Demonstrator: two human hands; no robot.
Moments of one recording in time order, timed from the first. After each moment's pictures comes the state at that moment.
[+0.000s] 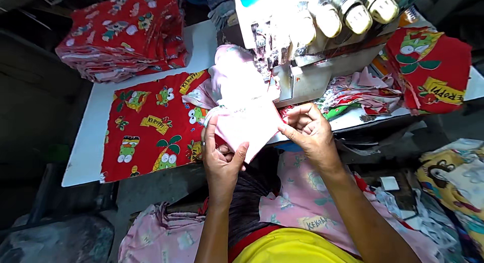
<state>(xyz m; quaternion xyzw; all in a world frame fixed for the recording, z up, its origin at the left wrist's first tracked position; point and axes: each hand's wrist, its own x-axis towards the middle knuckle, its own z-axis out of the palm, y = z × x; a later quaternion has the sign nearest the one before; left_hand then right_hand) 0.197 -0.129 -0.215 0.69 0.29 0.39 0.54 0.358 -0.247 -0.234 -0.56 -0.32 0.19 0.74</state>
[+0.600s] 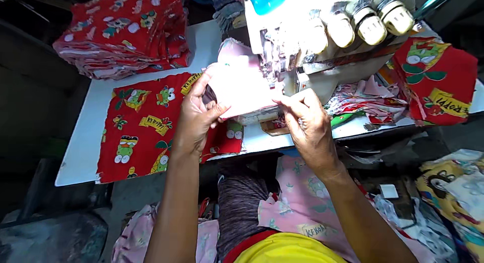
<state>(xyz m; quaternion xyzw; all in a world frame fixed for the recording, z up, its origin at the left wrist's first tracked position) 0.240 -0.025 -0.163 0.72 0.21 0.27 0.60 0.366 -0.222 -0.201 -0.73 -0.46 -0.09 0.50</state>
